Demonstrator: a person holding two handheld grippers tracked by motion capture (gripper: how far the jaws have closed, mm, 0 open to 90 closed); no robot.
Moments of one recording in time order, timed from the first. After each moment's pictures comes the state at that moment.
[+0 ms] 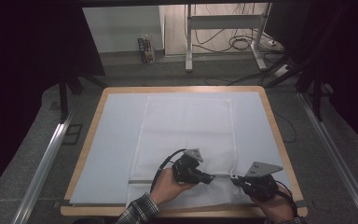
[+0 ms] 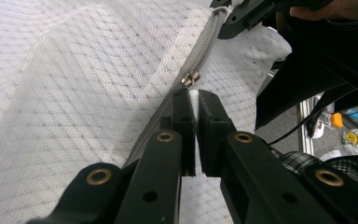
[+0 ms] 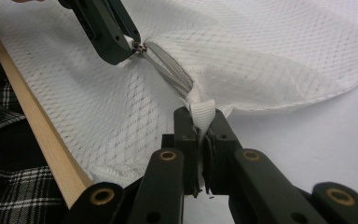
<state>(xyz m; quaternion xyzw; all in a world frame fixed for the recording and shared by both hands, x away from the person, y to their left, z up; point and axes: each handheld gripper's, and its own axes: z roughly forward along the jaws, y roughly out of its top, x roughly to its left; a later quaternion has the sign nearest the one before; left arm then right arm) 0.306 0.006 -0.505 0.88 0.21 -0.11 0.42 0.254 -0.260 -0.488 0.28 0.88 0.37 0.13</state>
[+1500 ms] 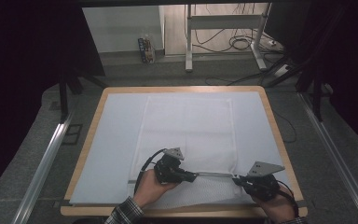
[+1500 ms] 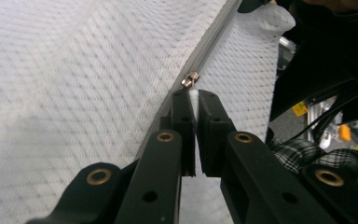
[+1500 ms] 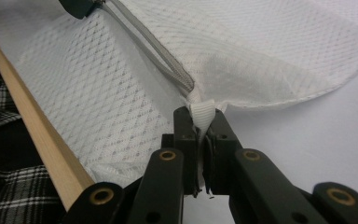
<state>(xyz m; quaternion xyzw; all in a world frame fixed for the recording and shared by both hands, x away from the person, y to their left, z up) 0.298 0.059 -0.505 0.86 0.25 -0.10 0.42 0.255 -0.264 -0.488 0.28 0.87 0.37 0.13</state>
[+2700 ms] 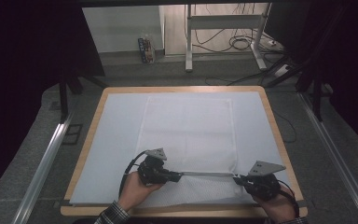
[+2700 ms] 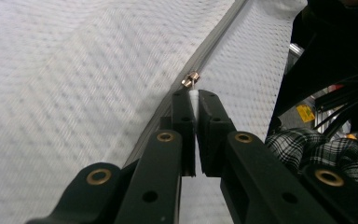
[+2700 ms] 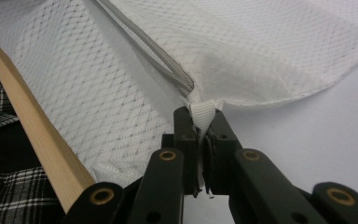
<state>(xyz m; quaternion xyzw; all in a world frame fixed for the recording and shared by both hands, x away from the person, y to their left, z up) 0.289 0.107 -0.506 0.86 0.29 -0.09 0.42 0.256 -0.266 -0.487 0.29 0.87 0.37 0.13</state>
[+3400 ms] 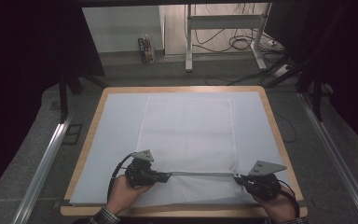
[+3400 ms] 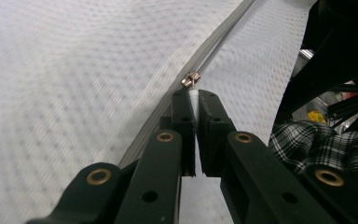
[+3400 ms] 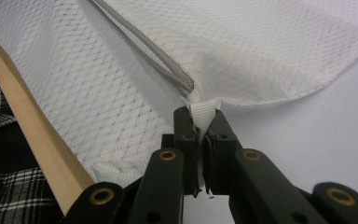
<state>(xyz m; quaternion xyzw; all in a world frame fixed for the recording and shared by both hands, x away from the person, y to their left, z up) 0.278 0.141 -0.509 0.85 0.32 -0.07 0.42 0.257 -0.267 -0.487 0.29 0.87 0.37 0.14</state>
